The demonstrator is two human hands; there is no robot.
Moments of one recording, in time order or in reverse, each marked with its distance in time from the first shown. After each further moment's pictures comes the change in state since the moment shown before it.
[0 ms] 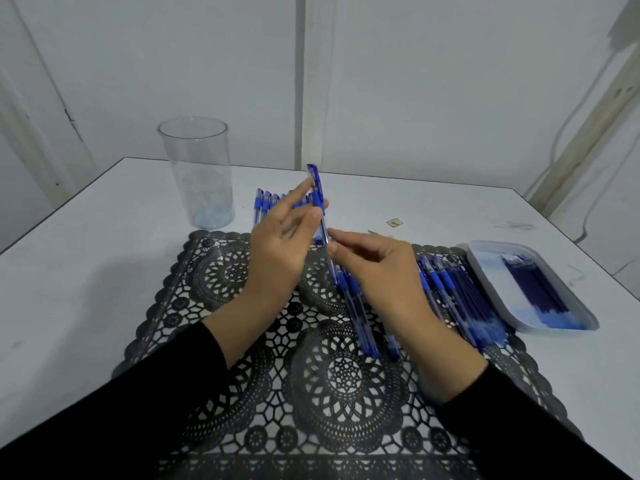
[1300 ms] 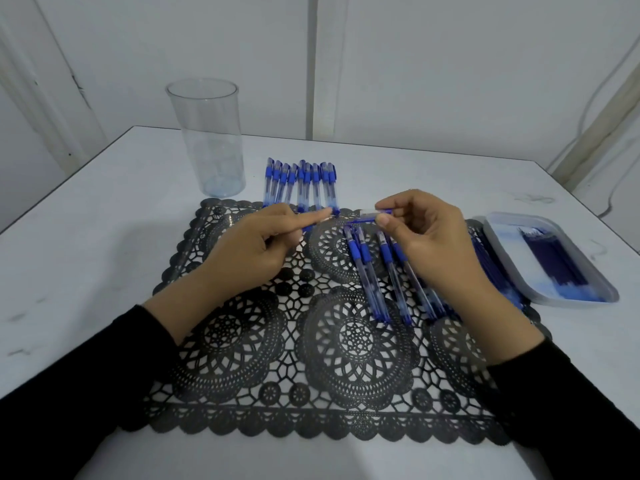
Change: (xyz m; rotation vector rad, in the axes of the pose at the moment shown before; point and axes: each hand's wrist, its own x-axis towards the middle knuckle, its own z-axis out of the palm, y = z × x) left_hand -0.008 -0.026 -0.070 0.555 -0.427 0.252; right_hand 0.005 0.009 -0.039 -0.262 -0.068 -0.148
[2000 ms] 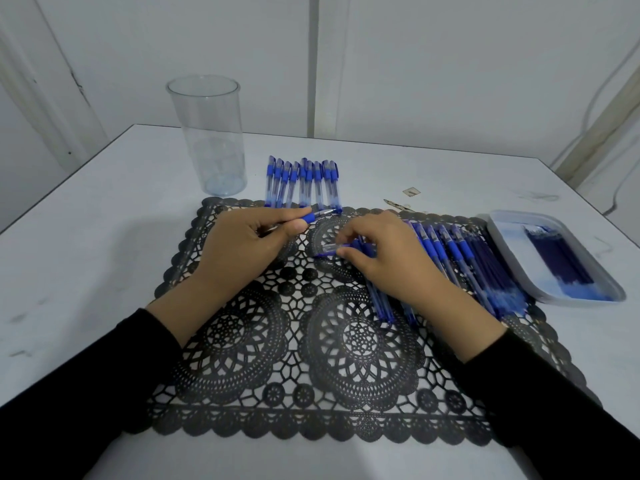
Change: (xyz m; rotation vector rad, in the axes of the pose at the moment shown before) left_hand -0.004 0.005 0.000 -0.056 0.257 -0.197; right_hand 0.006 0.014 0.031 -0.579 -0.266 -0.254
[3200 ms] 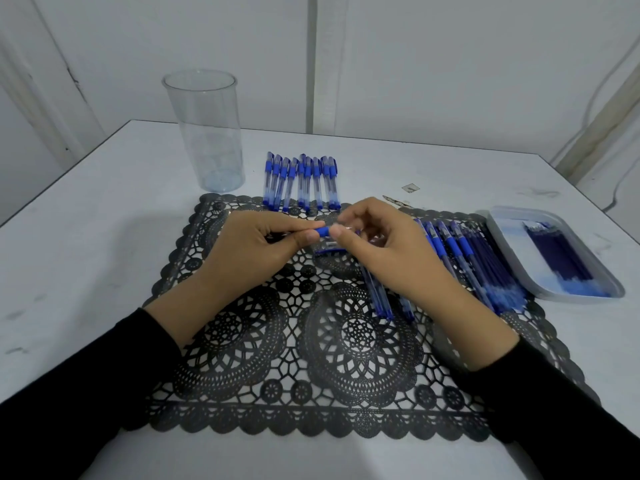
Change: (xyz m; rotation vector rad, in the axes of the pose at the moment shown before) left_hand -0.005 0.015 0.002 -0.020 -0.129 0.065; right_hand -0.009 -0.017 -0.009 0.497 0.071 0.176
